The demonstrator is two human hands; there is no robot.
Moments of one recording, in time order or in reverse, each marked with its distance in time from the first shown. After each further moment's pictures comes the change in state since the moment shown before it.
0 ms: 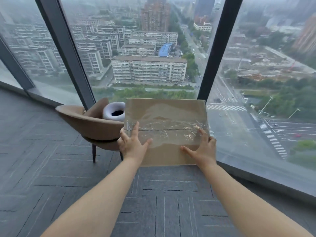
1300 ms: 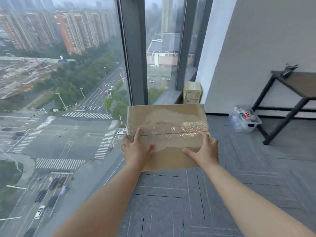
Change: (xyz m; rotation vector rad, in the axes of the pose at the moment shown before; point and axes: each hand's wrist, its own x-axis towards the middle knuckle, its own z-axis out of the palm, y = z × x) left_hand -0.291 0.637 0.485 0.044 -0.981 1.127; right_hand -0.040 0.461 -0.498 -0.118 1.107 1.066
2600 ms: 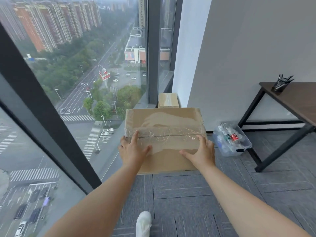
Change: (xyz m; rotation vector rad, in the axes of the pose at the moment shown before) left_hand 0.430 0.330 0.279 0.072 -0.100 0.096; right_hand 0.566 0.106 -0.013 -0.029 0.016 0.154
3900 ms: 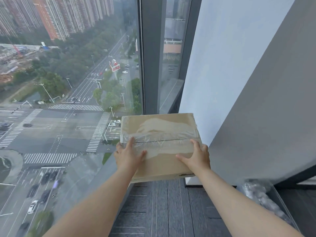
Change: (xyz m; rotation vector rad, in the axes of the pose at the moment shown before) left_hand 0.600 0.240 0.147 0.001 -0.020 -0.119; right_hand 0.671 -0.097 0.106 -0.086 -0.185 0.017
